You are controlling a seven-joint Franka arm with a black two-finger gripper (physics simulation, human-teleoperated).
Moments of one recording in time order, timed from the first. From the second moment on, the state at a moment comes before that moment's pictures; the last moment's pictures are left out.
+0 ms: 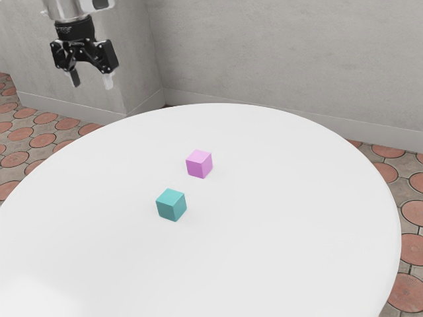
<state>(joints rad) 0.15 0.07 -0.04 -1.34 -0.03 1.38 -0.02</state>
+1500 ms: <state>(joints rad) 0.08 0.08 -0.13 -2.09 0.05 2.15 0.18</state>
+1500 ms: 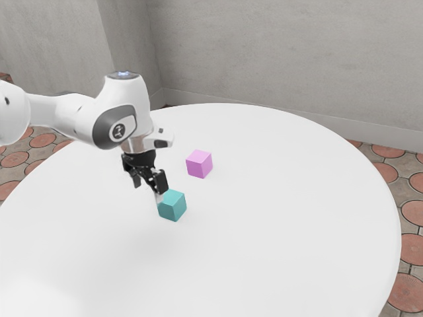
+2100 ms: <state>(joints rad) 0.06 0.35 -0.05 -1.89 0.05 2.16 0.07</state>
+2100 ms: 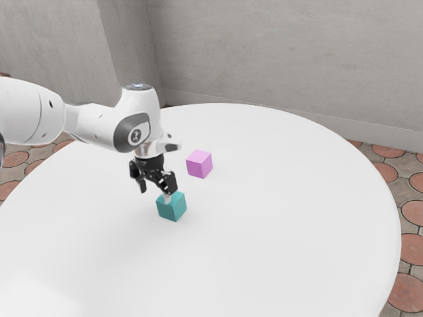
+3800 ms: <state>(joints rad) 0.04 0.56 -0.06 -1.72 0.06 2.19 -0.01</state>
